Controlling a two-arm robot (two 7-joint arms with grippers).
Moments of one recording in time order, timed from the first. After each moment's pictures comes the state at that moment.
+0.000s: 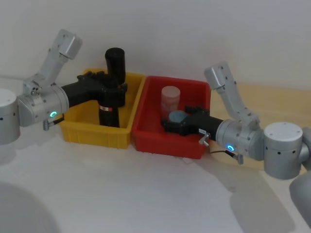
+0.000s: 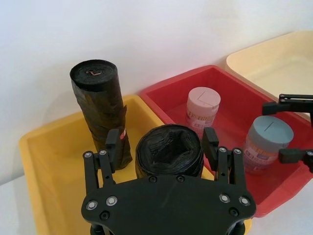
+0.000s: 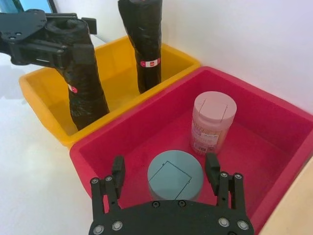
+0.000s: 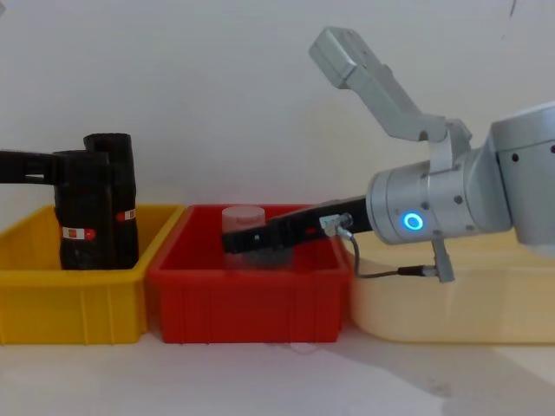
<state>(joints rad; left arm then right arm) -0.53 0.54 0.36 -1.34 -0.57 0.26 -0.45 0.69 0.18 -0.64 -1.14 0.35 0.35 0.43</state>
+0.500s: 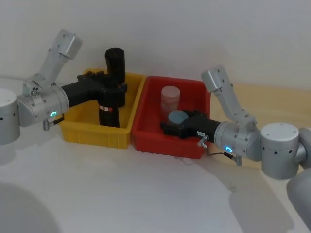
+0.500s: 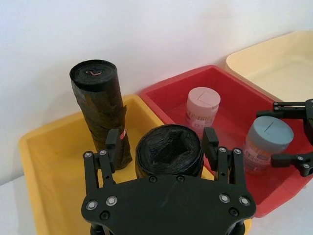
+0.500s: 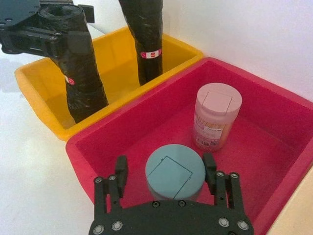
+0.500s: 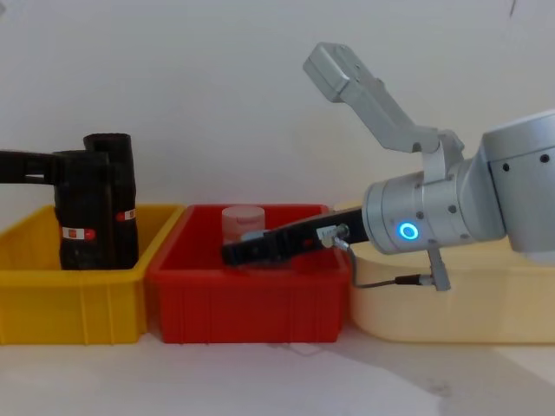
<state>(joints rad) -0.53 0.54 0.36 -1.34 -0.57 0.26 -0.45 0.70 0.16 -0.65 -1.09 0.34 0.35 0.45</state>
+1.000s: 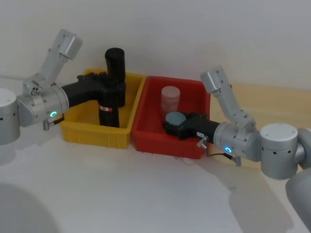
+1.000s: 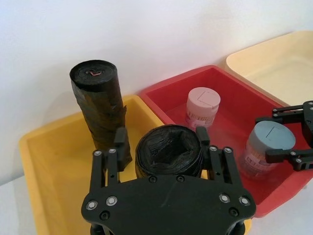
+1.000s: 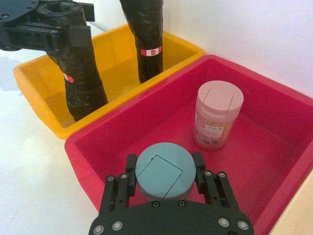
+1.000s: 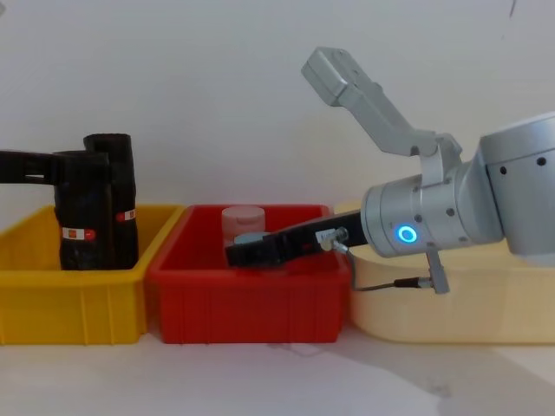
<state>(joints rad) -0.53 0.54 0.36 -1.34 -0.57 0.26 -0.45 0.71 0.15 -0.65 -1.08 0.34 0.35 0.45</state>
